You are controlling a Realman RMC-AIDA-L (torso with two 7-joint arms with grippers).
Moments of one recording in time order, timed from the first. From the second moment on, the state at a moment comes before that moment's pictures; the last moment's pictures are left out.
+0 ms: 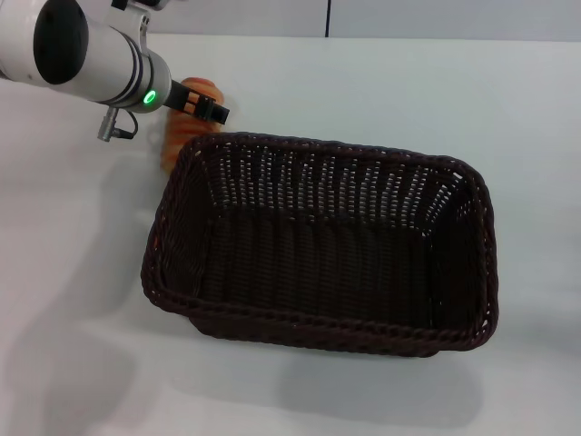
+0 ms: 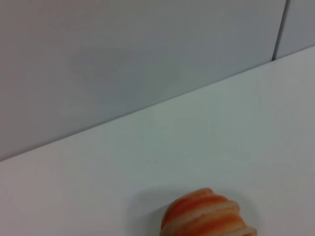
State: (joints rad) left arm -0.82 -2.06 -1.64 -0.77 2.84 -0.72 0.13; right arm -0.09 2.08 -2.06 -0.87 -2.08 0.98 2.63
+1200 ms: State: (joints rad) left arm -0.86 -2.07 -1.59 -0.71 2.84 -0.72 0.15; right arm -0.08 2.08 -2.05 -0.84 -2.08 0.97 2.62
